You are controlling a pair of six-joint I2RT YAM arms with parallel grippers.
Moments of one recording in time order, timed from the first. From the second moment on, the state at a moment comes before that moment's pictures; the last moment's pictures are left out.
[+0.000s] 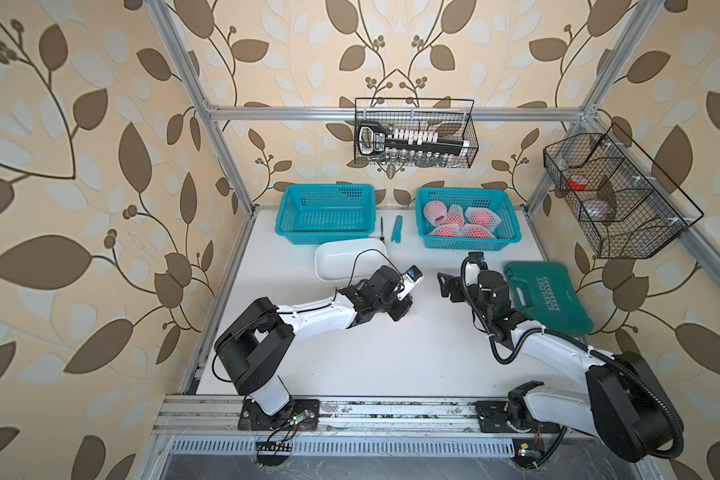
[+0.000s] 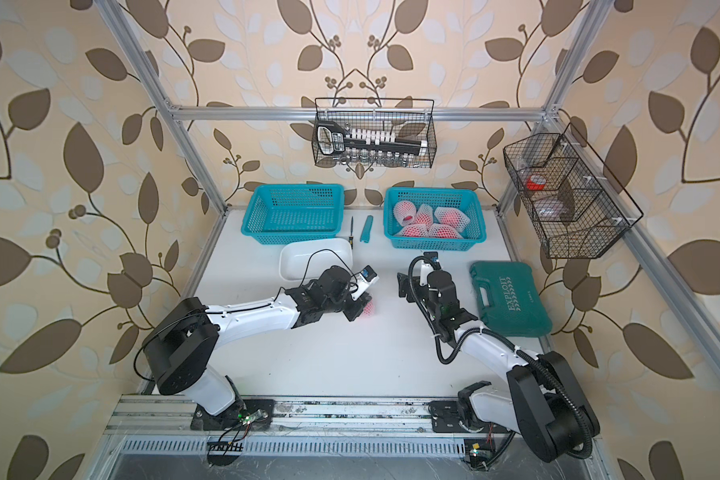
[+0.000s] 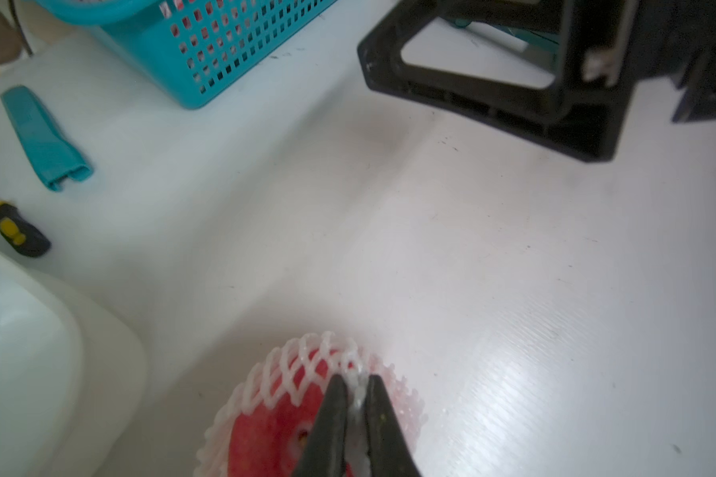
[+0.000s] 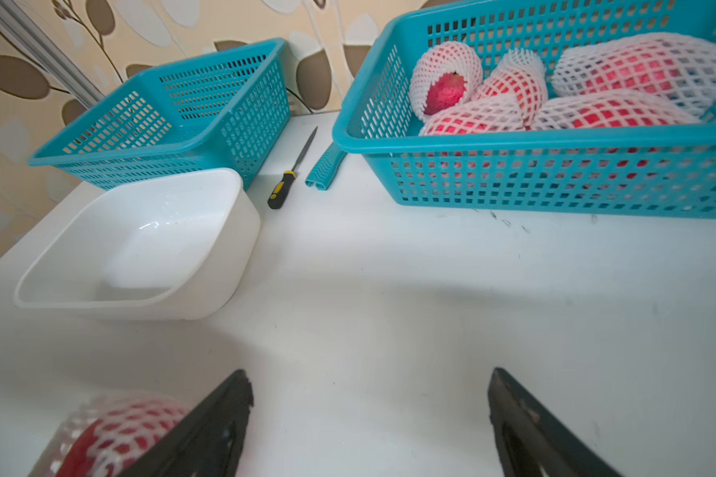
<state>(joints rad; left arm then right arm) -0.83 1.64 0.96 -0.01 0.07 0.08 0.35 1.22 0.44 0.37 0.09 0.30</state>
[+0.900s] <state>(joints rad) -0.69 1.32 0.88 0.05 0.30 -0.10 0.37 1.16 0.32 0.76 -0.19 0.22</state>
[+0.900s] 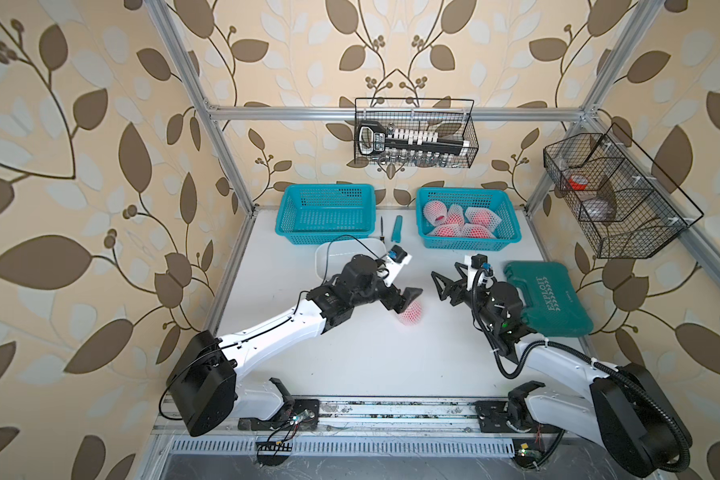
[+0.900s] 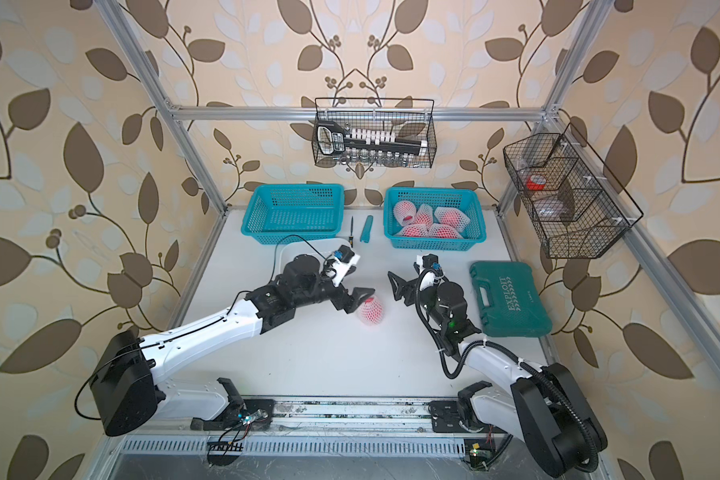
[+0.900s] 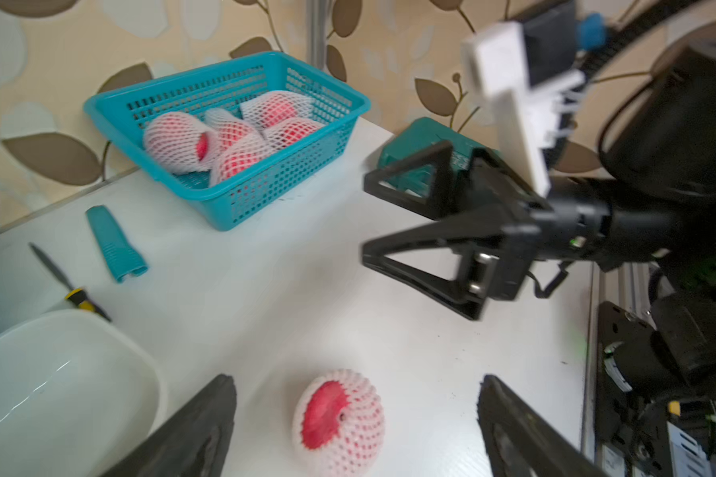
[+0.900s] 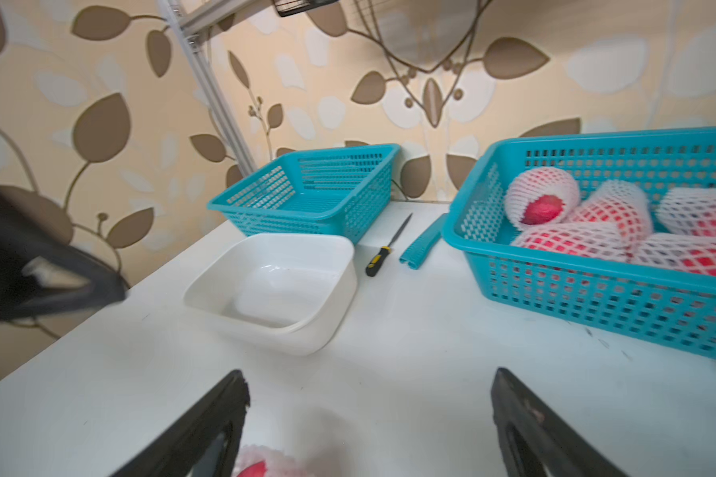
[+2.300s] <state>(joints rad) -0.70 1.74 0.96 0.09 0.54 -0.18 0.42 1.13 0.27 0.84 -0.27 0.16</state>
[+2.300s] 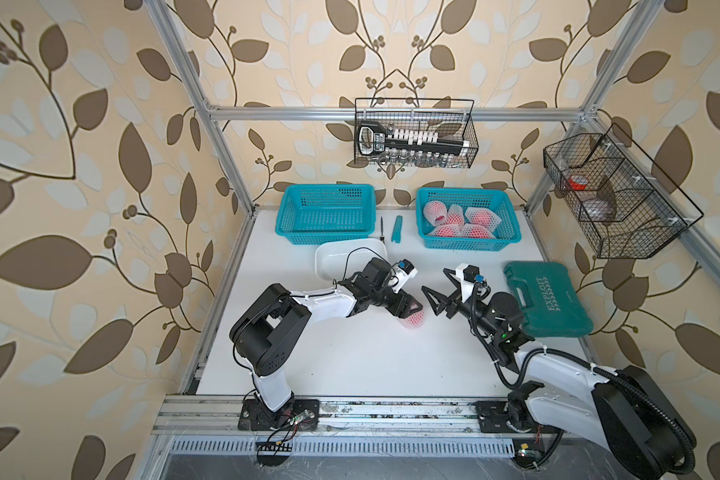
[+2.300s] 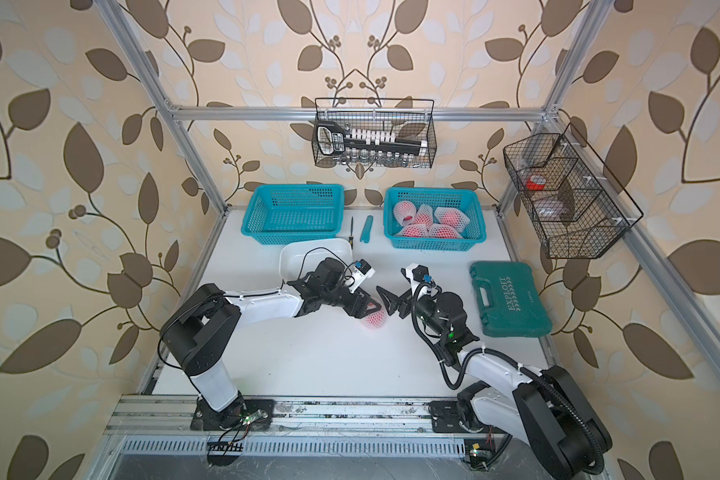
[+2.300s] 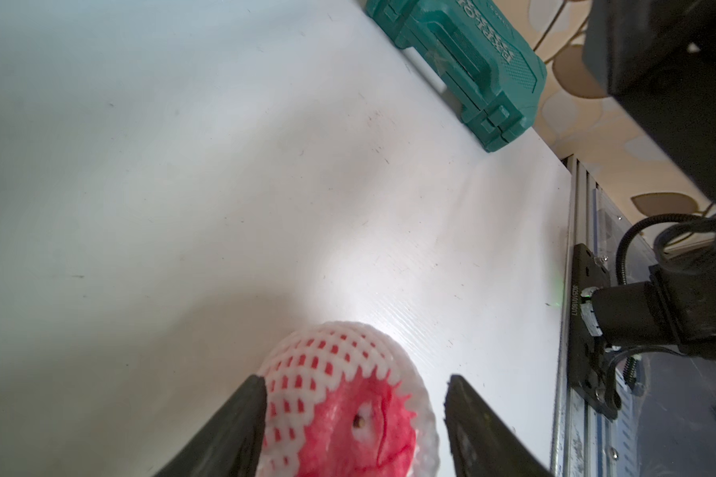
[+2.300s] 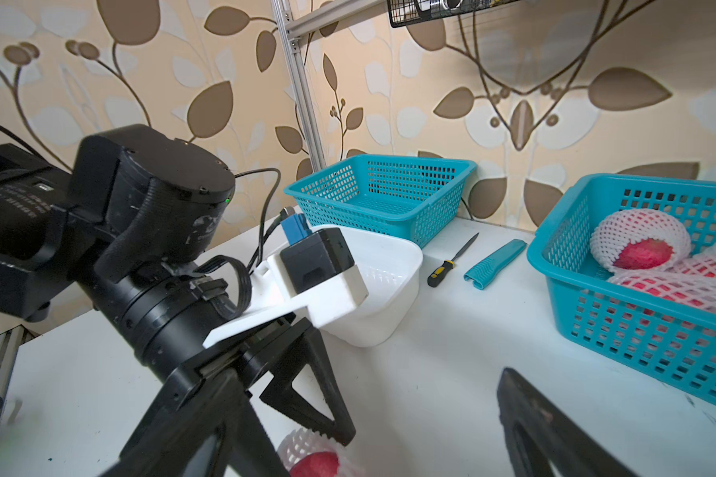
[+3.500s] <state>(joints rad) -0.71 1.67 0.96 0.04 0.54 -0.16 0.42 1.13 0.27 0.80 -0.21 0.16</state>
